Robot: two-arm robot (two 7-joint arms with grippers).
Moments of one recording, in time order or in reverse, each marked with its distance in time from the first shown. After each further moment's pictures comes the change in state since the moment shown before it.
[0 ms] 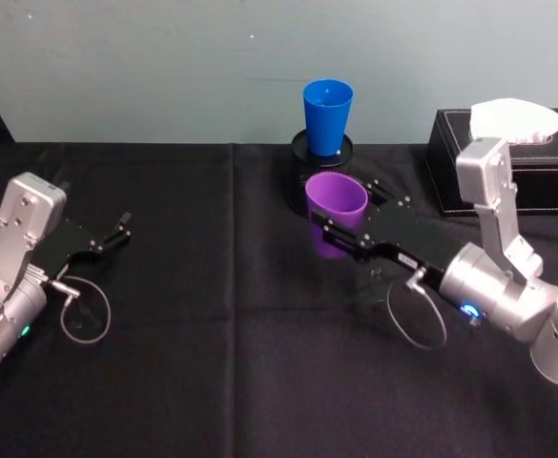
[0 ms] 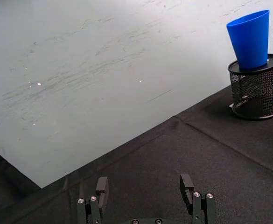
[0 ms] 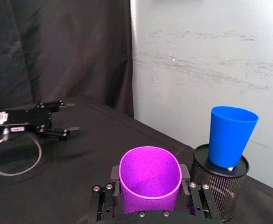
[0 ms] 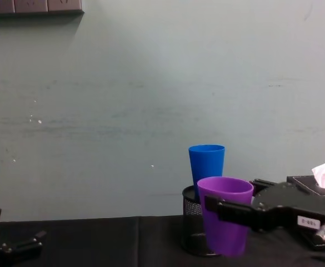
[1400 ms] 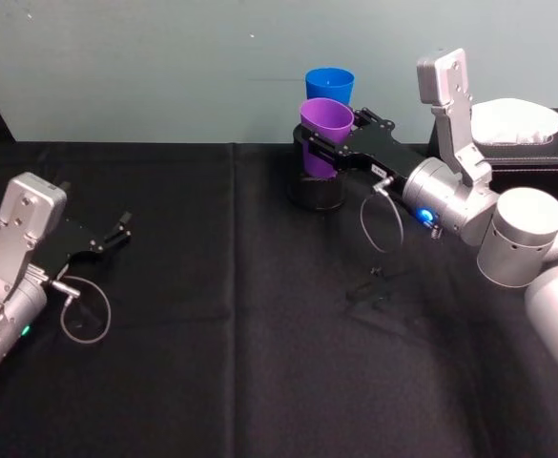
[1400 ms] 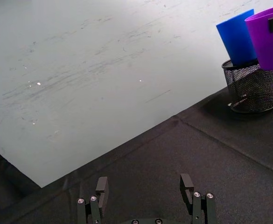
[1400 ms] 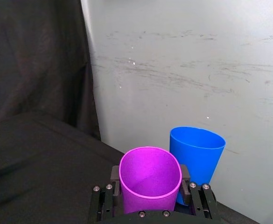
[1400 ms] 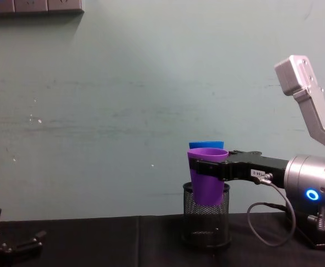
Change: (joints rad) left arm 0.000 0.000 0.000 0.000 0.000 0.000 0.000; right arm 0.341 -0.208 -0.002 0.452 -0.044 -0.008 -0.039
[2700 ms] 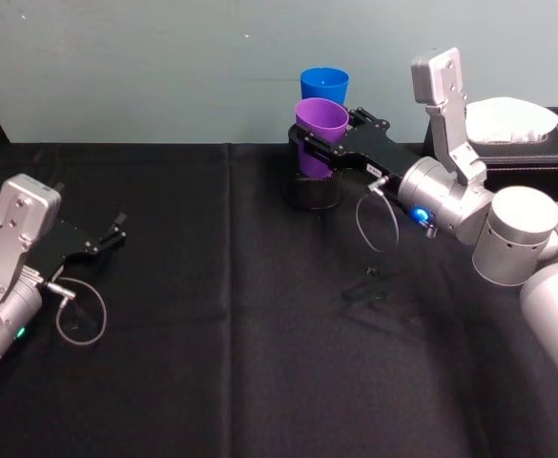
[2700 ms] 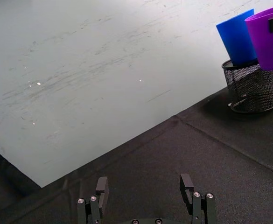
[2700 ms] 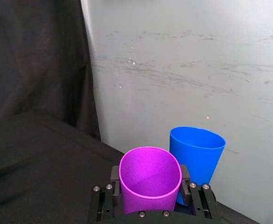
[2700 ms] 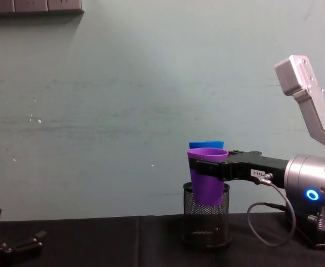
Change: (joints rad) left arm 0.000 0.000 0.000 0.000 0.000 0.000 0.000; right arm 0.000 0.000 0.000 0.000 0.000 0.000 0.000
